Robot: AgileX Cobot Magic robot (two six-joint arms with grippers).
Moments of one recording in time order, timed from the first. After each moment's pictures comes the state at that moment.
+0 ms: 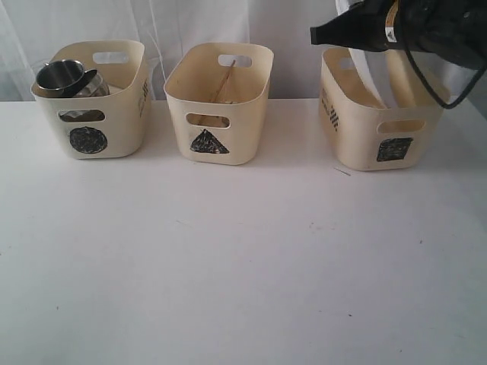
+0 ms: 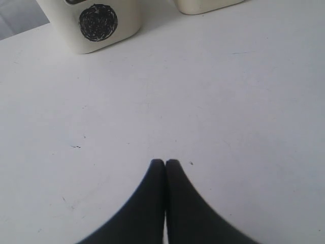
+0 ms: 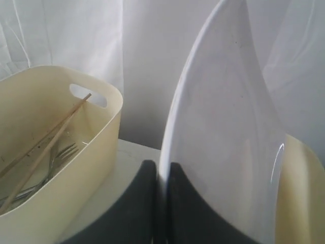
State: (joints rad) left arm -0.28 0.01 0.02 -0.06 0.42 0.26; right arm 0.10 1.76 -1.36 -0.92 0.01 0.83
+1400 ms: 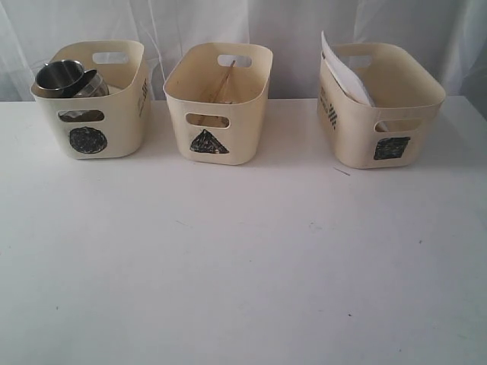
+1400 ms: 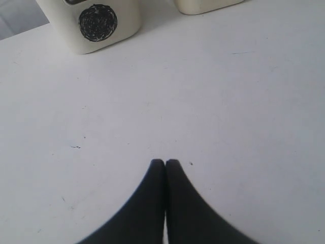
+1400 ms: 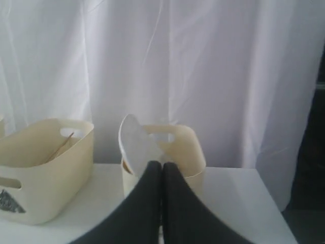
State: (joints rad) left arm -0.28 0.01 0.02 -0.06 0.42 0.26; right arm 0.08 0.37 -0.46 -0.89 0.21 0.90
